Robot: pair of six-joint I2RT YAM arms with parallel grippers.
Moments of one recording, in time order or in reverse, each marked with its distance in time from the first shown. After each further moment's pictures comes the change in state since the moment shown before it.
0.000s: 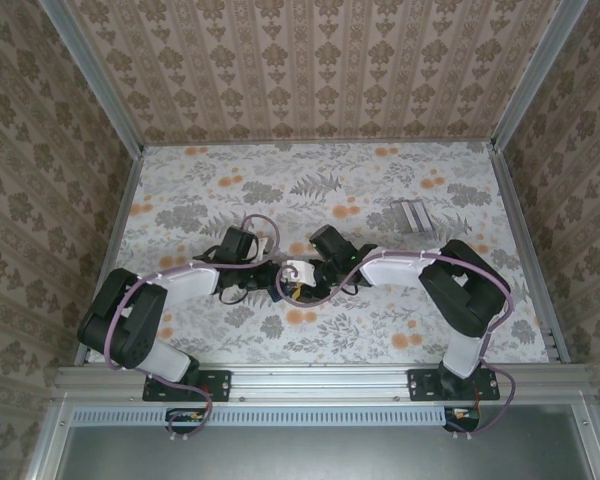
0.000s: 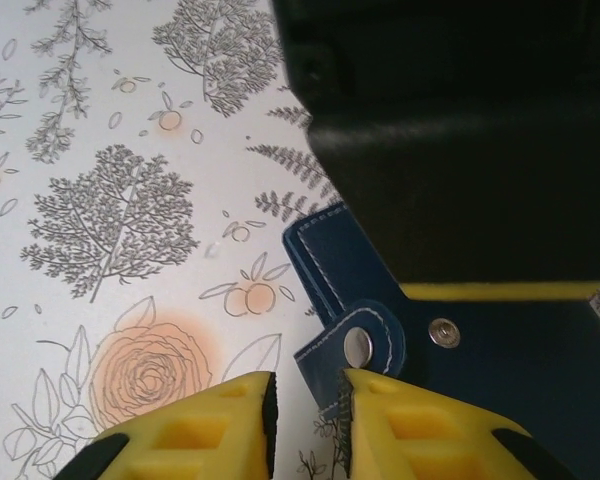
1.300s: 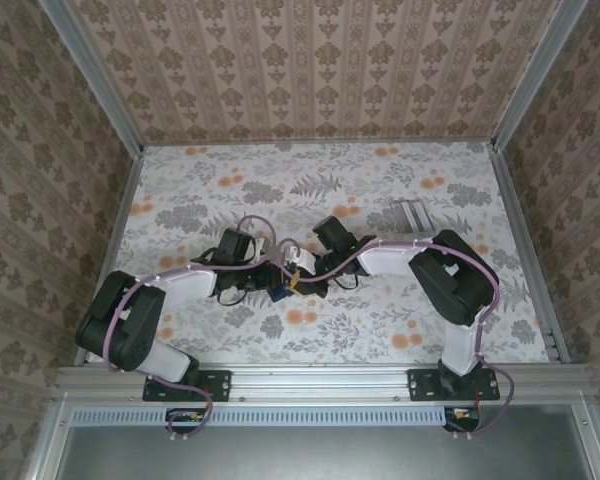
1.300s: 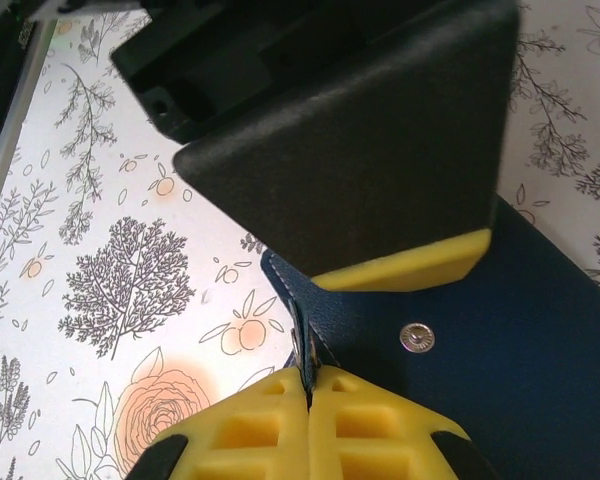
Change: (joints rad) left arm 0.013 -0.019 -0.029 0.029 0.003 -0.030; right arm -0.070 0.084 0.061 0.008 -0.179 0.209
